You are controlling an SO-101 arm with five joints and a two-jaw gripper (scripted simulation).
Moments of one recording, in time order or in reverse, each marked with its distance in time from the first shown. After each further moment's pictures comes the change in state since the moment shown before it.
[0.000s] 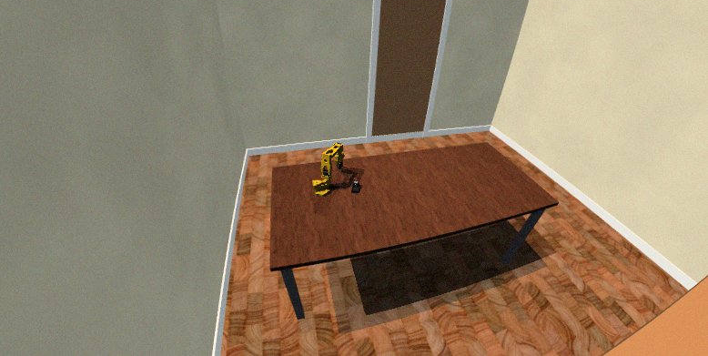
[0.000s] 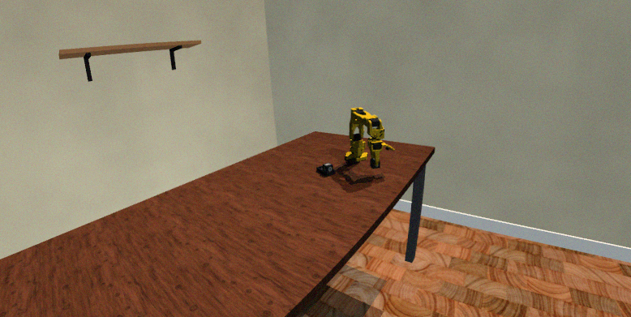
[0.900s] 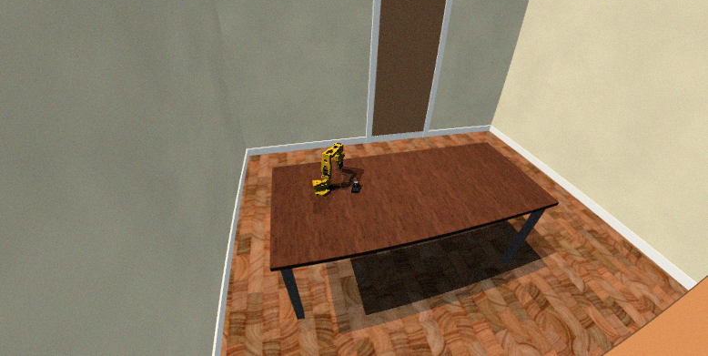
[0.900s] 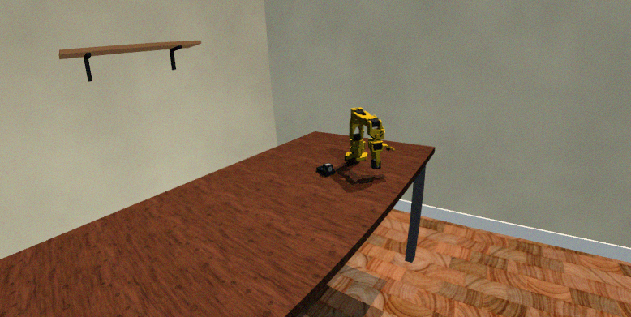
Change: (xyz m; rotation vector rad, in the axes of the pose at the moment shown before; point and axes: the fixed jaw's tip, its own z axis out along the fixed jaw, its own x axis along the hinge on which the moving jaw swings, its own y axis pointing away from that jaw) arm -0.001 -0.006 0.001 0.034 -0.004 -0.001
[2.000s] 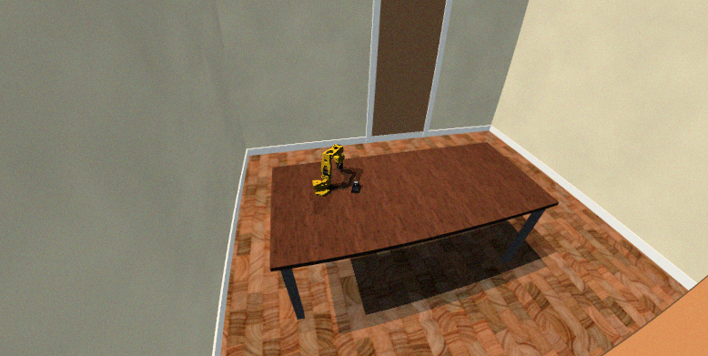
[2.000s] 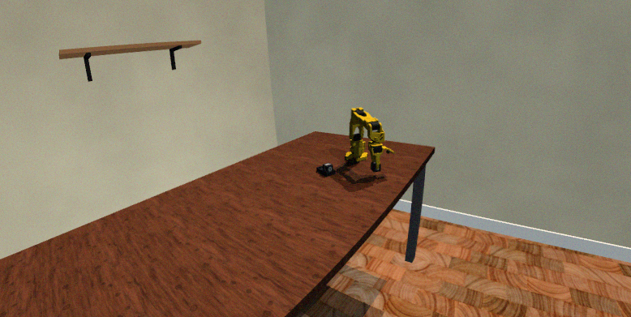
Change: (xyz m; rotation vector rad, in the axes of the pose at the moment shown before) arm 0.000 0.000 0.012 -0.001 0.000 0.000
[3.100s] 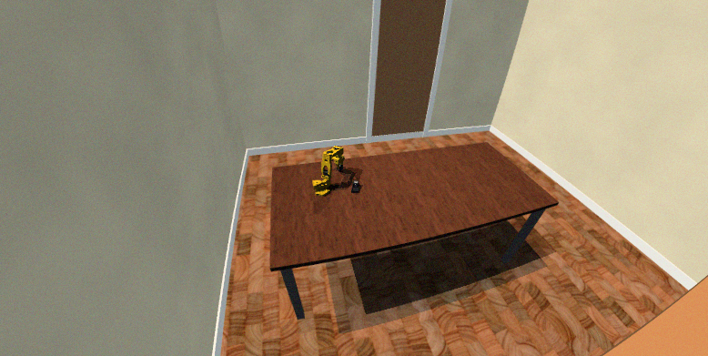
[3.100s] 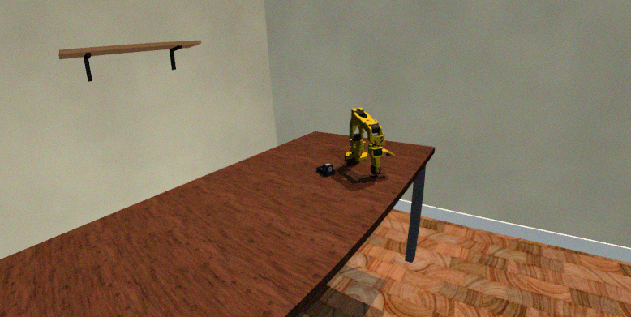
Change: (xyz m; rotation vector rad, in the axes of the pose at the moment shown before) arm 0.000 0.000 0.012 0.000 0.000 0.000
